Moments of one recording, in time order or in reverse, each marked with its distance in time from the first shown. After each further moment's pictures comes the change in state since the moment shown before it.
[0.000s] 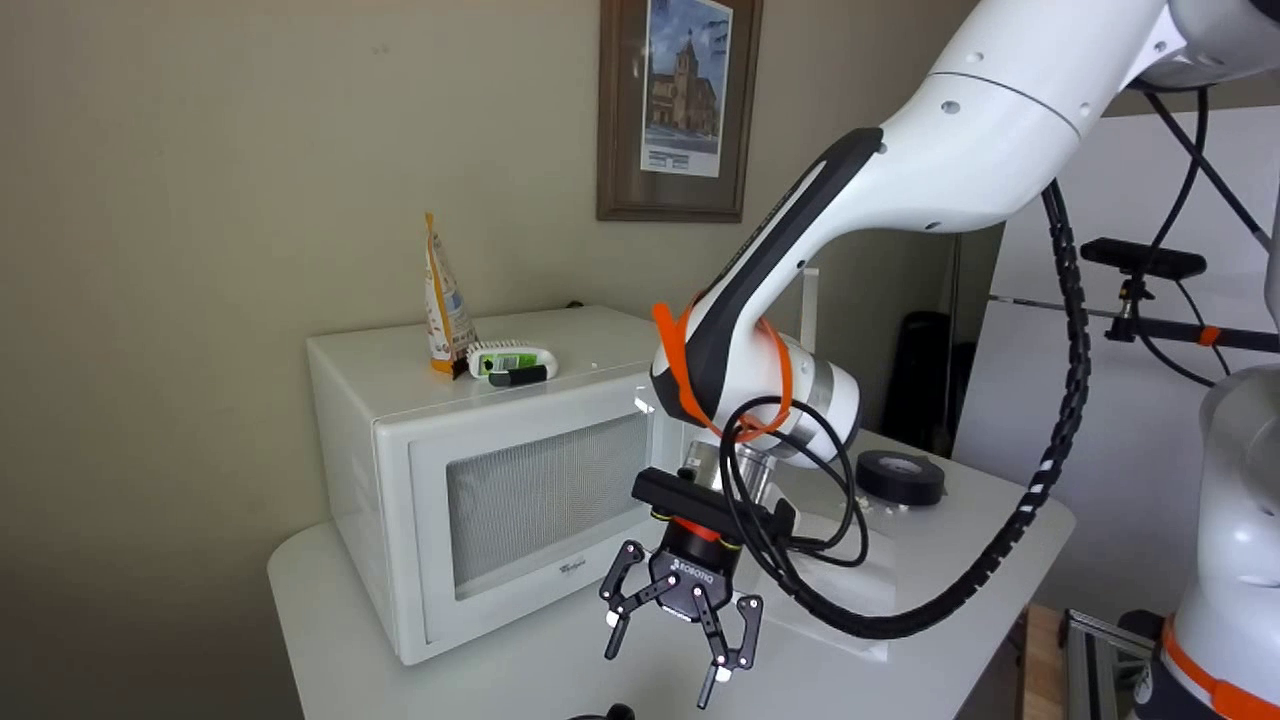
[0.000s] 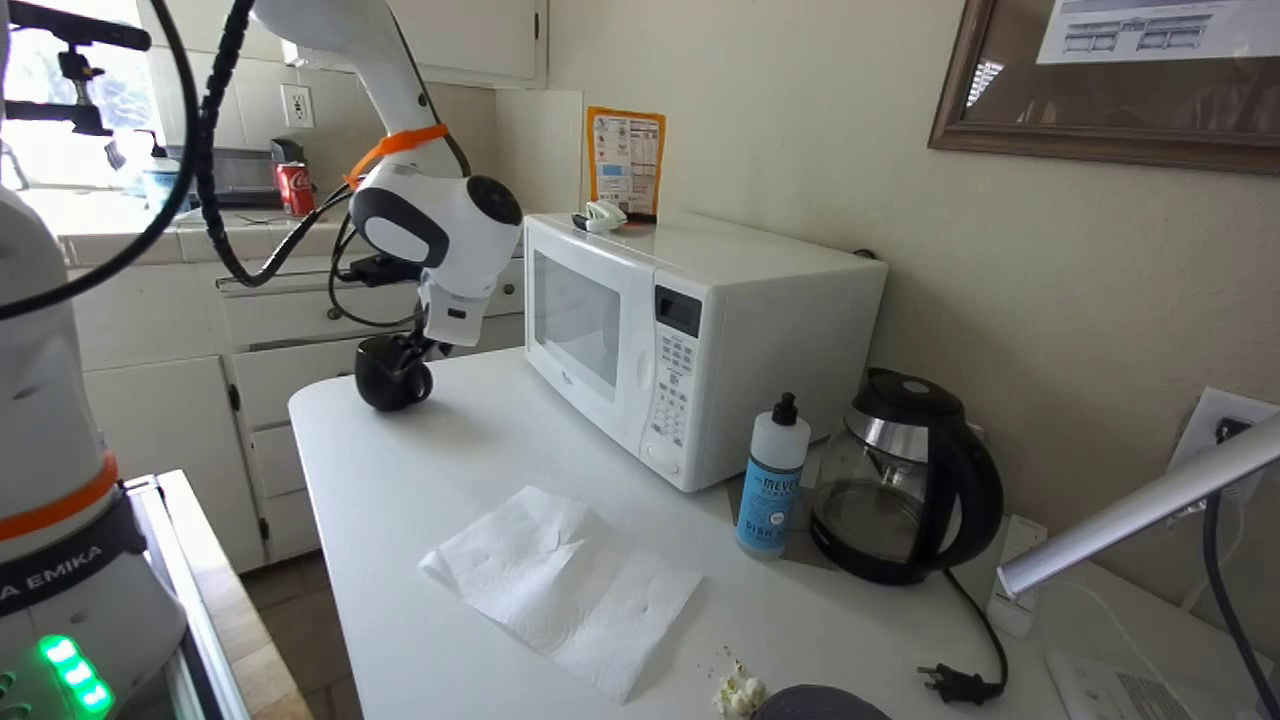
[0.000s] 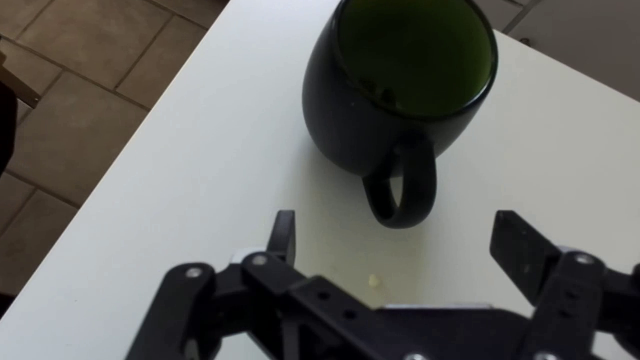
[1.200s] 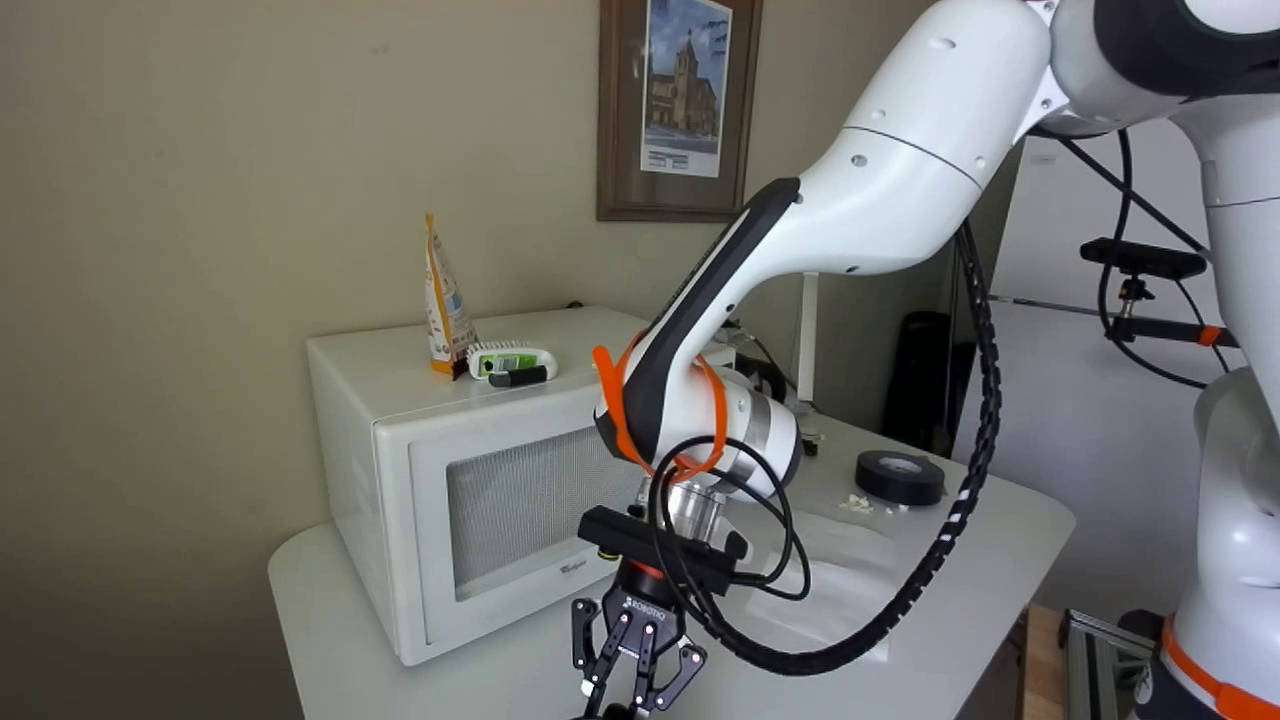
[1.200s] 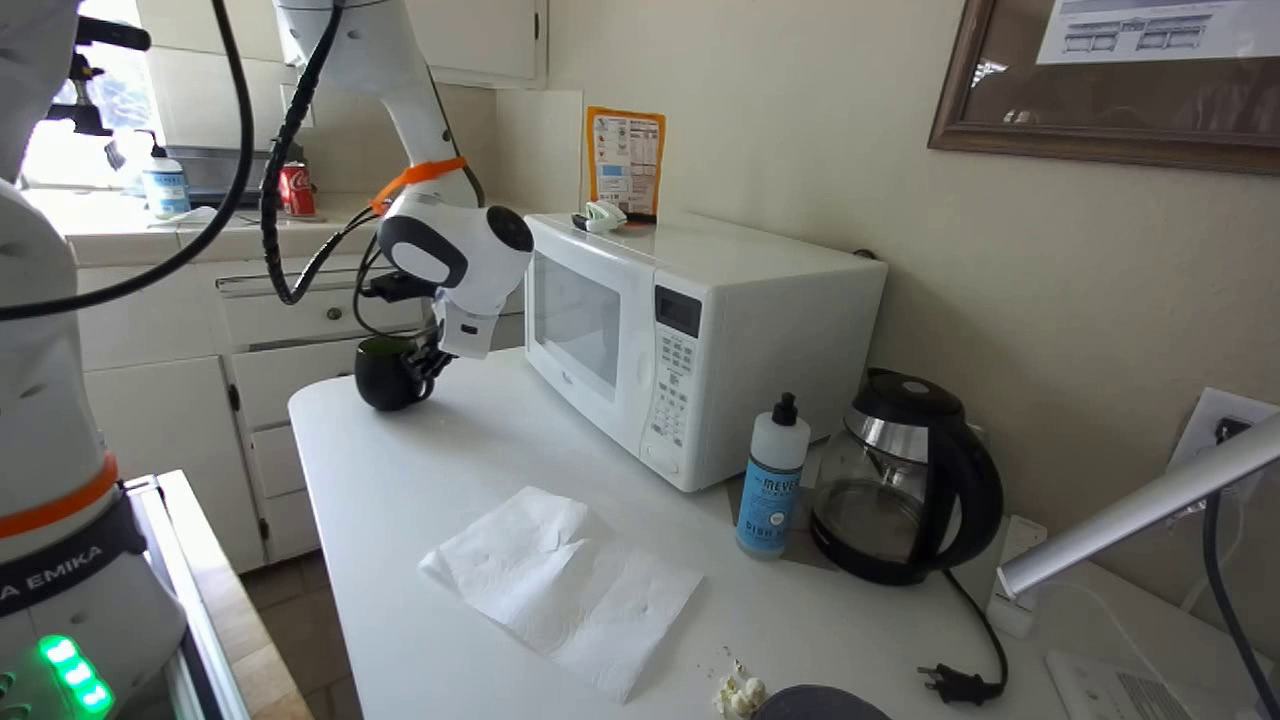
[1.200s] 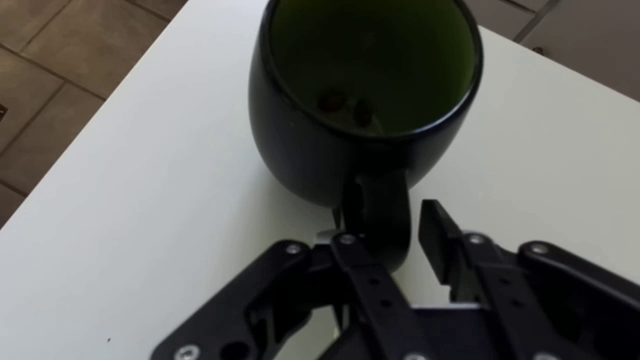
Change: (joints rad) arm 0.038 0.186 -0.003 0.158 -0.005 -0.002 0.011
